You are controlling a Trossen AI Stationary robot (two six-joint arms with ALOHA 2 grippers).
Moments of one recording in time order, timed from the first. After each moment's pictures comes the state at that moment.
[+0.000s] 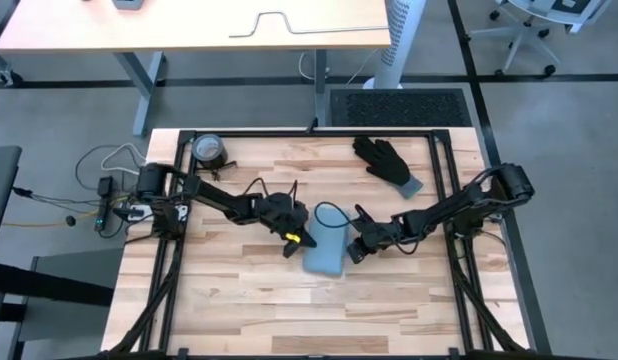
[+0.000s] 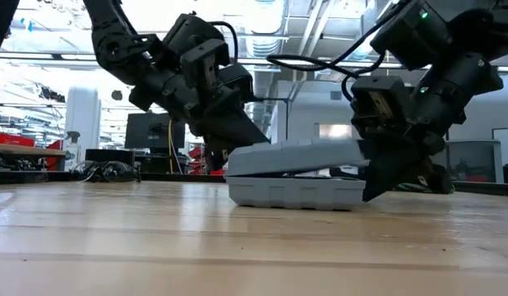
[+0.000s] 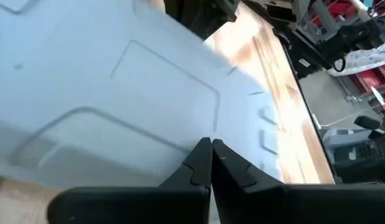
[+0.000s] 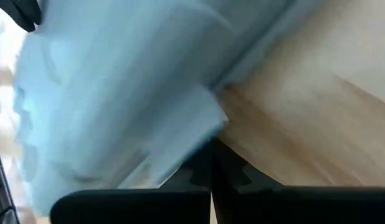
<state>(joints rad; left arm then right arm) 0.04 1.81 0.76 0.57 0.39 -0.46 0.20 1.59 0.54 0.23 0.07 1.16</state>
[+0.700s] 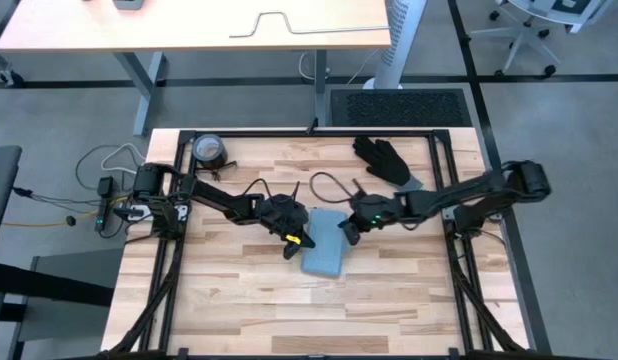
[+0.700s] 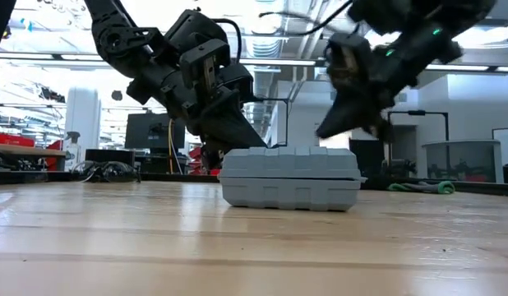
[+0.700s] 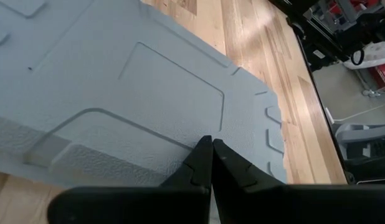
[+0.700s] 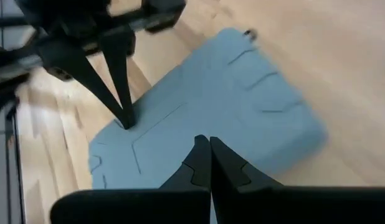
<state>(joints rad) 0.02 1.81 0.77 0.44 0.34 -0.44 0.05 1.41 0.66 0.06 0.09 0.82</state>
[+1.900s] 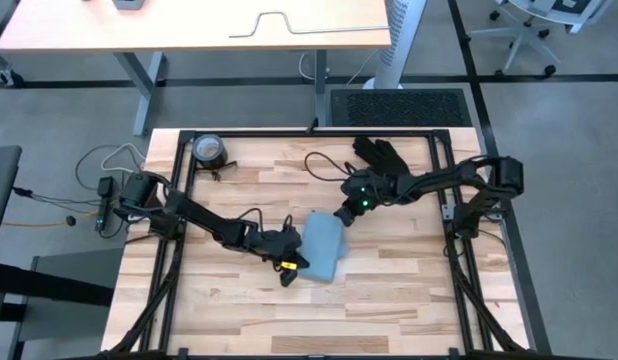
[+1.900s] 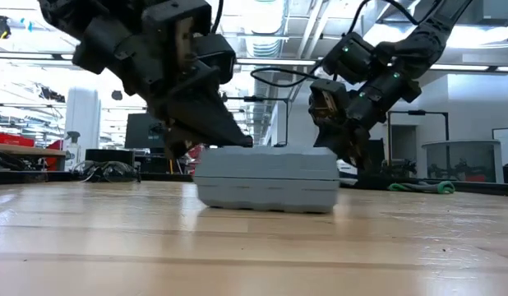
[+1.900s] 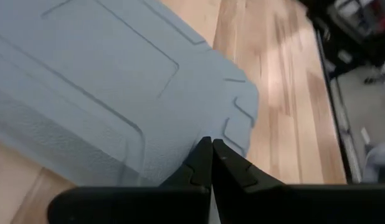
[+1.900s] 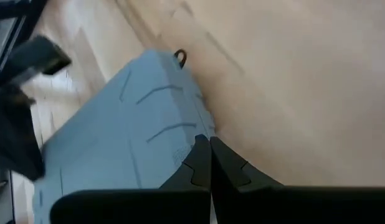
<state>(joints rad) -0.24 1.76 0.77 0.39 -0.05 -0.66 -0.22 1.63 0.68 0.17 -0.27 0.66</state>
